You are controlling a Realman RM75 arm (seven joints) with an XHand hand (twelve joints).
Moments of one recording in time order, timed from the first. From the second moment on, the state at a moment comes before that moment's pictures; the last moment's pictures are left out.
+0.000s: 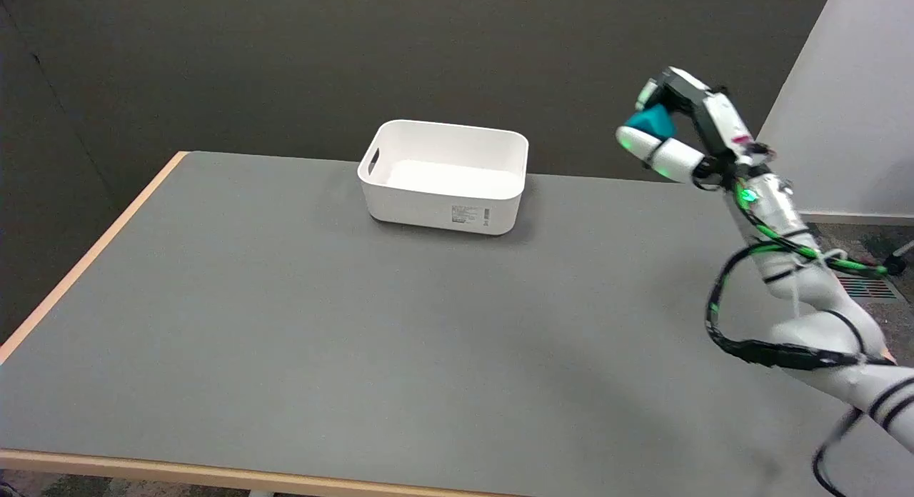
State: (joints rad) arm -0.04 -0.87 1.60 -1.31 -2.60 0.70 0.99
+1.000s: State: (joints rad) arm 0.70 -1.18 0.97 -0.70 -2.58 0.57 0.64
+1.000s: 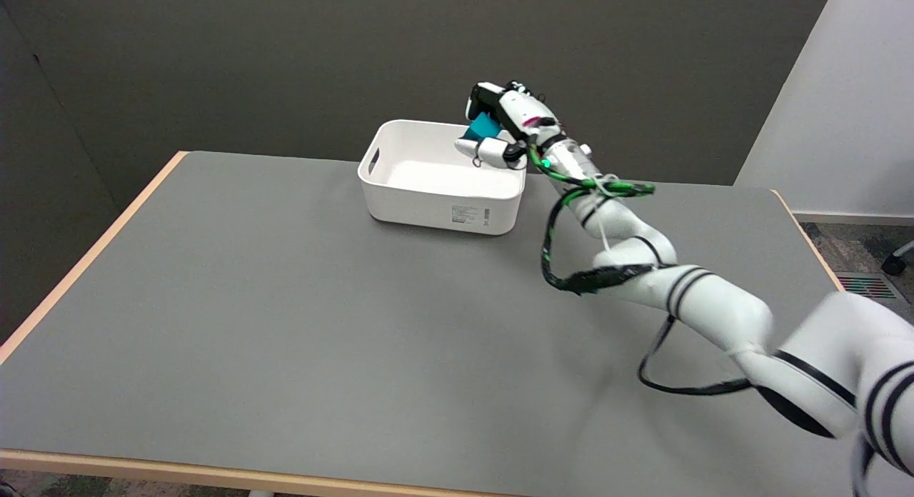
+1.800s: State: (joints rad) arm 0.82 -1.35 0.96 -0.57 -2.33 0.49 0.16
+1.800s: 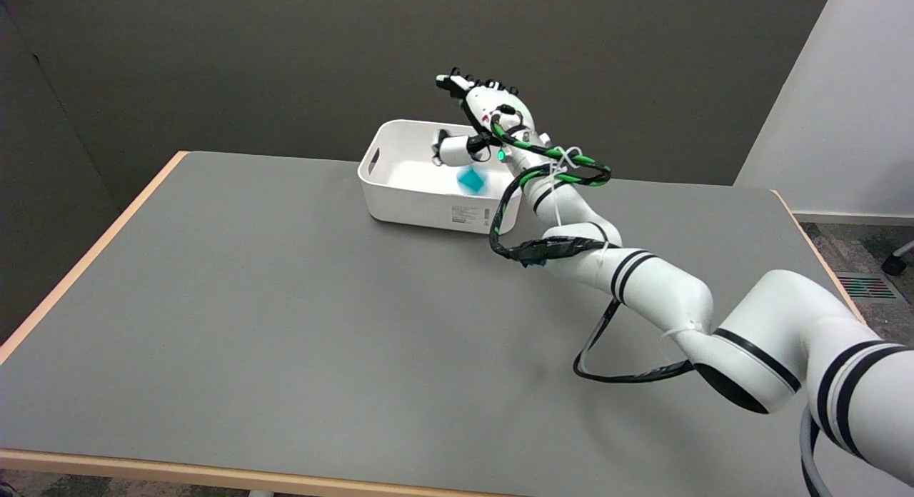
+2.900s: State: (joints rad) arm 0.31 -1.18 1.23 -1.08 -1.83 0.73 0.39
